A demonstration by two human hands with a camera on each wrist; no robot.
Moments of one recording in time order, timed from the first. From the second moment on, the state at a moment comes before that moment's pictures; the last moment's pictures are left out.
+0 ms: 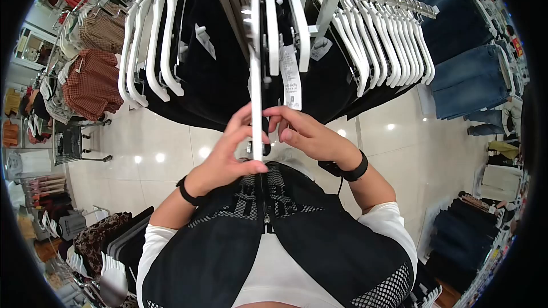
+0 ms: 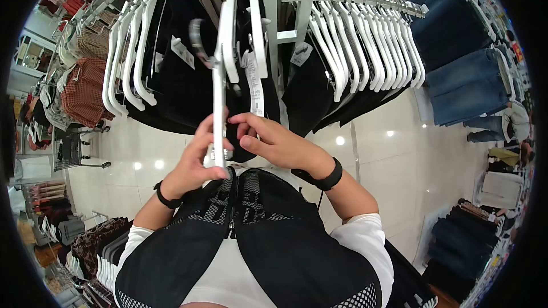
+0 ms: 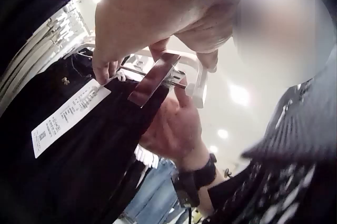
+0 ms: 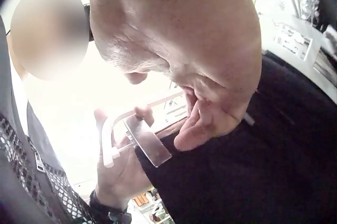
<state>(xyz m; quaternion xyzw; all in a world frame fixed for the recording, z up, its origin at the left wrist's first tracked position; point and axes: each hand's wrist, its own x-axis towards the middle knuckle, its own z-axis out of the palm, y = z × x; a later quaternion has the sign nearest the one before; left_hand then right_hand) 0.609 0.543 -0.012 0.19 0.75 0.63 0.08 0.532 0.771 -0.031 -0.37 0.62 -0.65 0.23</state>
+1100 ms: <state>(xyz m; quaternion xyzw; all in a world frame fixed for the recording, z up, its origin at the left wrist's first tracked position) 0.606 0.460 -0.074 0.56 0.67 0.45 0.16 0.683 0.697 -0.016 -0.03 0.83 -0.54 0.18</state>
